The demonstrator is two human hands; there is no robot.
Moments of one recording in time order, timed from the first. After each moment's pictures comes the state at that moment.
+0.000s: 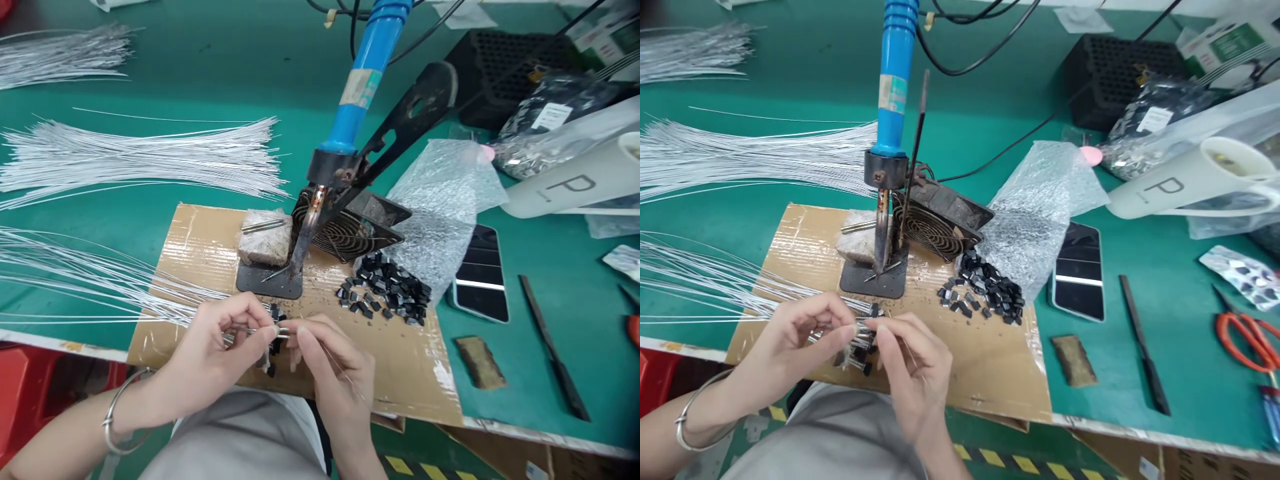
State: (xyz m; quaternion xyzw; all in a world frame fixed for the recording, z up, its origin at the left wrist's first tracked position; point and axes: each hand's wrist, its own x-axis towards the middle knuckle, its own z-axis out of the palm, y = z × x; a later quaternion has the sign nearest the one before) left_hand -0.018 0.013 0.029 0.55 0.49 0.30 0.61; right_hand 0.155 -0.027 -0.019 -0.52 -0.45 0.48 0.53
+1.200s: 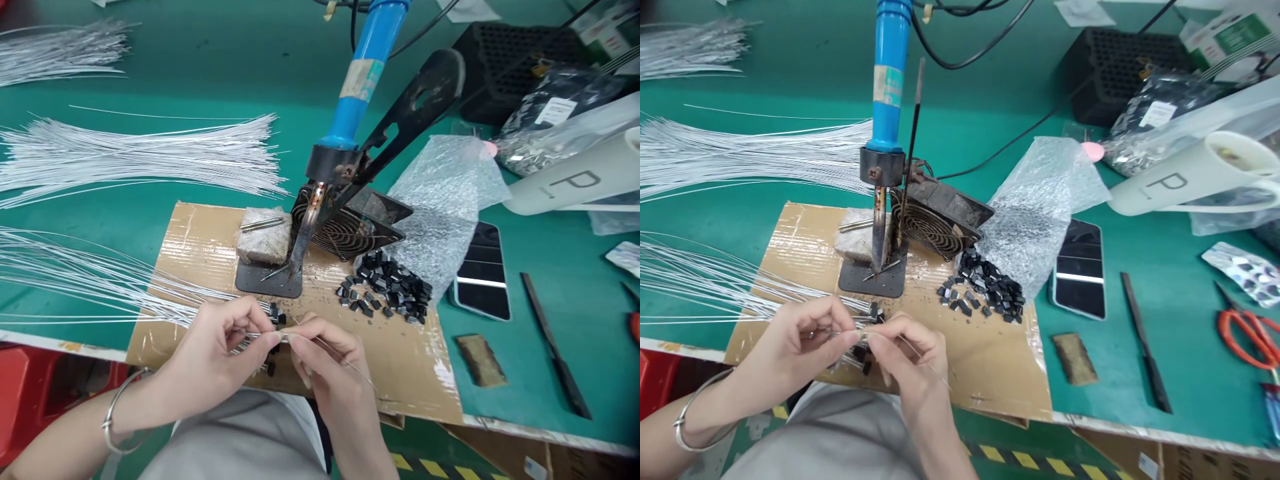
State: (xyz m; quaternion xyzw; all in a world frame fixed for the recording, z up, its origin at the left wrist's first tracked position) left_hand -0.019 0.010 0.022 0.55 0.51 0.24 0.61; right_hand 0.160 -0.022 -0.020 -0.47 -0.26 0.68 0.50
